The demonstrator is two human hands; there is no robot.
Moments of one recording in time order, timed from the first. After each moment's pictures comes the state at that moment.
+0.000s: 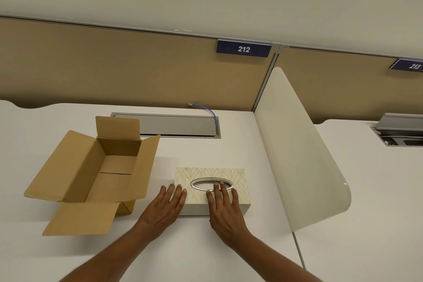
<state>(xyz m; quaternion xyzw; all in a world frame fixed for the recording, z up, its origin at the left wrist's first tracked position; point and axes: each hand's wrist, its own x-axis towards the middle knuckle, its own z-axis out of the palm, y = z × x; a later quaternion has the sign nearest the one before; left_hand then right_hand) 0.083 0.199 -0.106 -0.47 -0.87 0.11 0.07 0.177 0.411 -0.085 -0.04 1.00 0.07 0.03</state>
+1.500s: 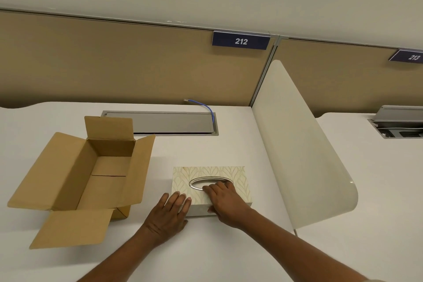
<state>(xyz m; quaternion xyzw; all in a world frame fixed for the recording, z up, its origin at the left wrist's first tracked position) 0.084 0.215 -0.139 -0.47 -0.85 -0.01 0.23 0.139 0.439 -0.065 -0.19 0.98 -0.03 0.00</state>
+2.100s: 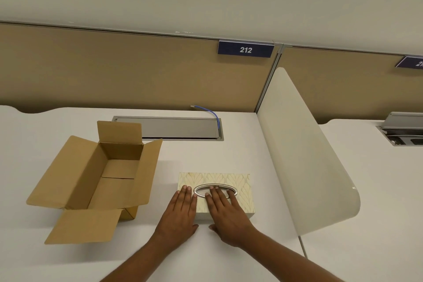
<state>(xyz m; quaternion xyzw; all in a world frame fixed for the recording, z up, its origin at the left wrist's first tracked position) 0.104 0.235 -0.106 -0.38 -0.92 0.02 -0.05 0.165 0.425 -0.090 -0.14 0.99 0.03 0.03</state>
